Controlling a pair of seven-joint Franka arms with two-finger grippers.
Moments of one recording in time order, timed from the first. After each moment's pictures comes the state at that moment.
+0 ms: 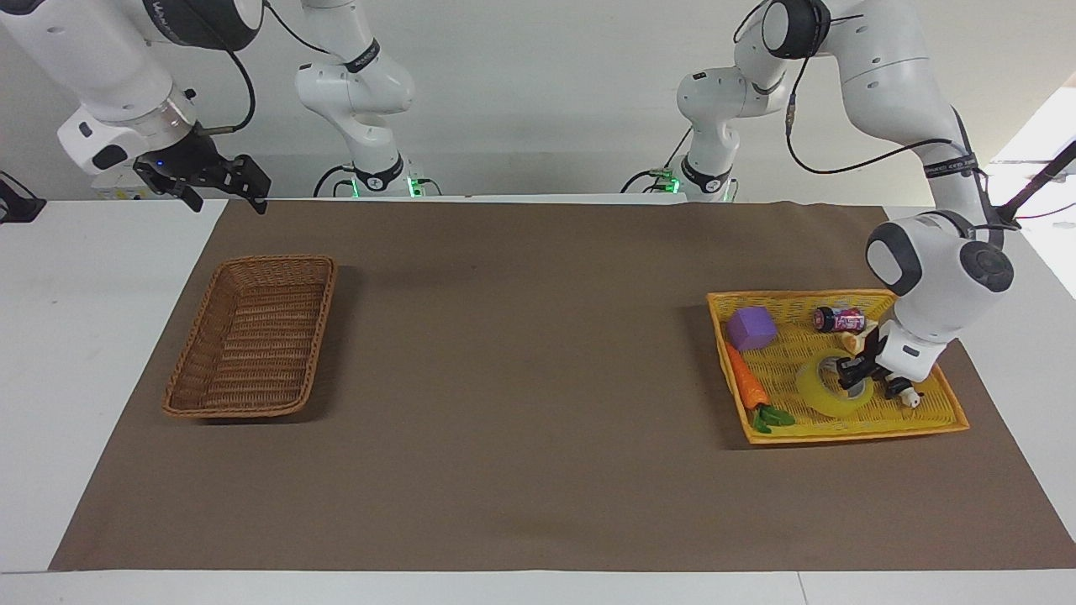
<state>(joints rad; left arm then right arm) 0.00 0.37 0.05 -1.71 -0.11 2.09 0.01 -0.03 -0.03 -0.08 -1.59 -0.03 1.38 -0.05</state>
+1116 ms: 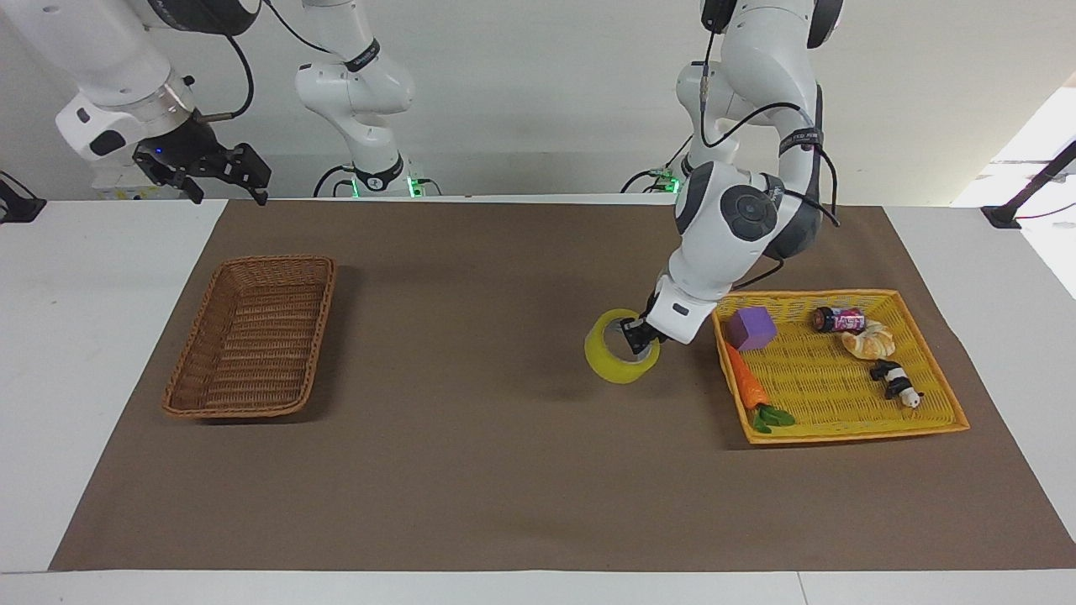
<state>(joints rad) -0.52 0.34 0.05 -1.66 -0.22 2.01 -0.53 -0.03 -0.07 -0.08 -1.61 0.11 1.42 -0.06</state>
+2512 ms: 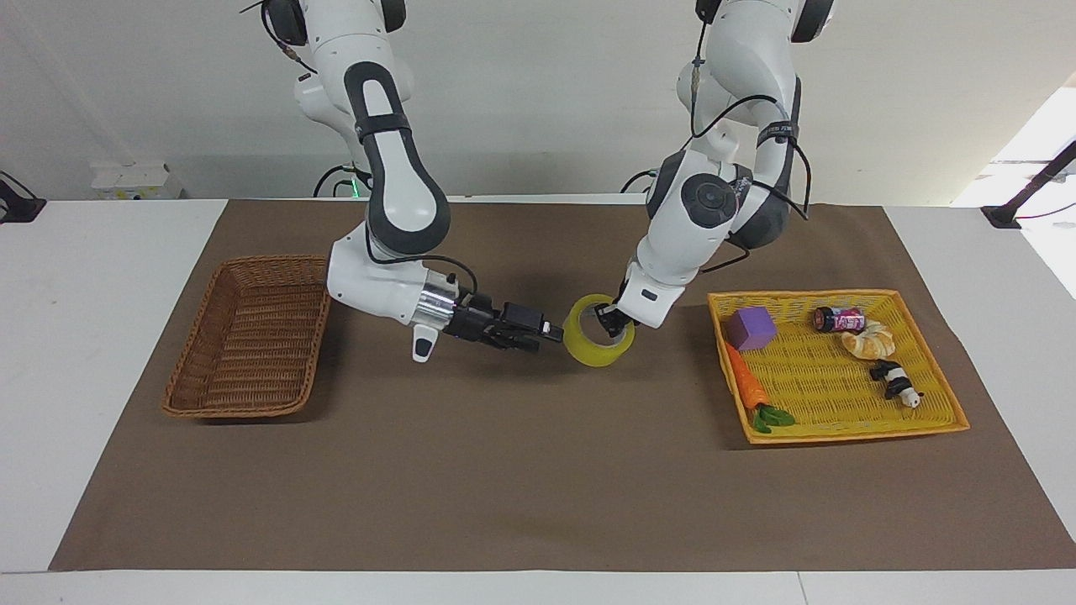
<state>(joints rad) -0.59 0.30 0.04 -1.71 -0.22 2.00 -0.64 0.41 0.36 -0.07 -1.84 1.49 2.21 -0.25</state>
